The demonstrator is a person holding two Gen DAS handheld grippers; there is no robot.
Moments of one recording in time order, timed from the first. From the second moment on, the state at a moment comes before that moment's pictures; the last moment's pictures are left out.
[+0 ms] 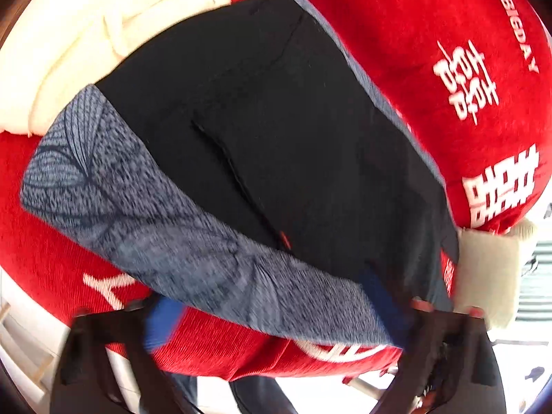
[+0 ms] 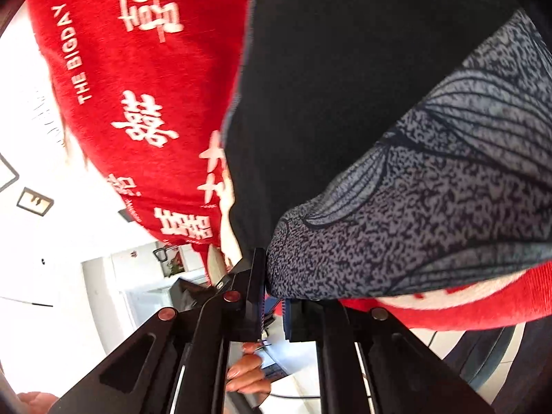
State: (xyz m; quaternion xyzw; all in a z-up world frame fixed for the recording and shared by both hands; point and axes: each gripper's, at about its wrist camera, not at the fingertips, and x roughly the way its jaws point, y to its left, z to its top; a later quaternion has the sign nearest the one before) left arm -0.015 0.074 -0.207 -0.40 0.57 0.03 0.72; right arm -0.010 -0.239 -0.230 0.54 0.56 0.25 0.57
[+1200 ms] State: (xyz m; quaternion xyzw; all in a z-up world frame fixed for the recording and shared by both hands) left arm 0.254 0.083 -0.191 -0.26 0.60 0.09 0.75; right arm 0.334 -0.201 -0.252 0.26 0.69 0.30 0.61
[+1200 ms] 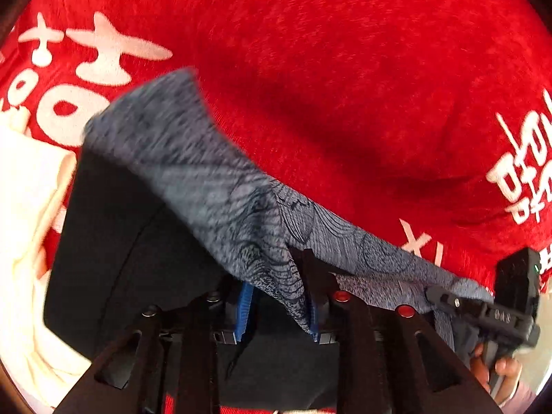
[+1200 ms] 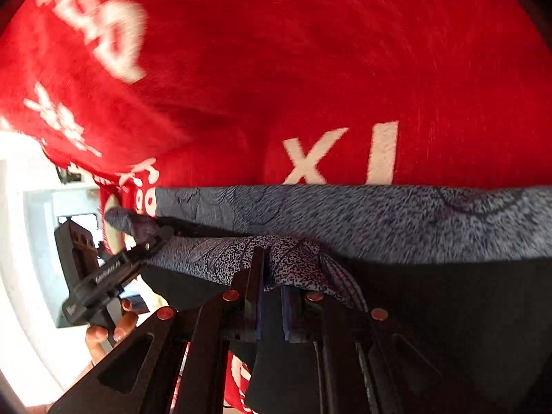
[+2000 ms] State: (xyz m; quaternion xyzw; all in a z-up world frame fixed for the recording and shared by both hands) left arm 0.194 -0.110 -0.156 -0.10 0.66 -0.02 0.75; right arm 0.228 -0.325 -0.147 0.13 0.64 0.20 0.73
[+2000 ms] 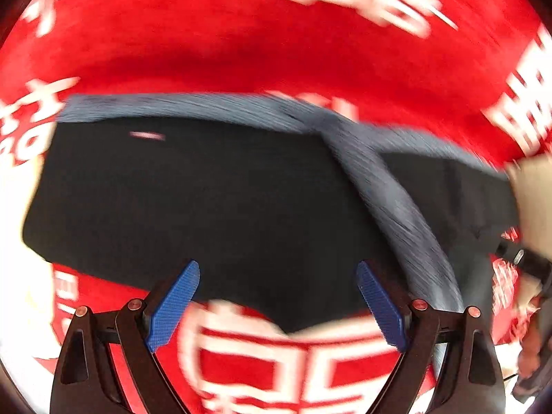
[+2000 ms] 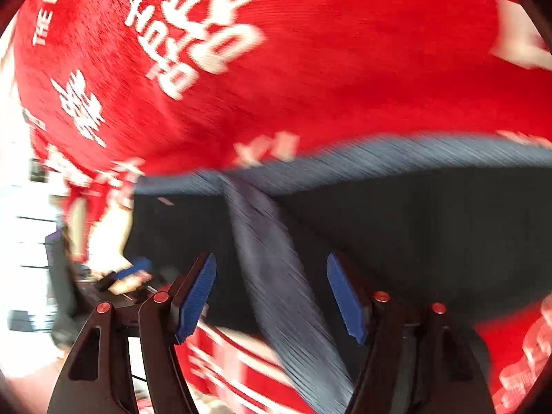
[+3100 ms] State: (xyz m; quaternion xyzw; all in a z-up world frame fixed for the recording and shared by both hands) left arm 0.135 -0.288 -0.181 -0.08 0.68 -0.16 0.71; right arm -0.067 -0.535 -0.210 0.45 0.58 0.05 0.68
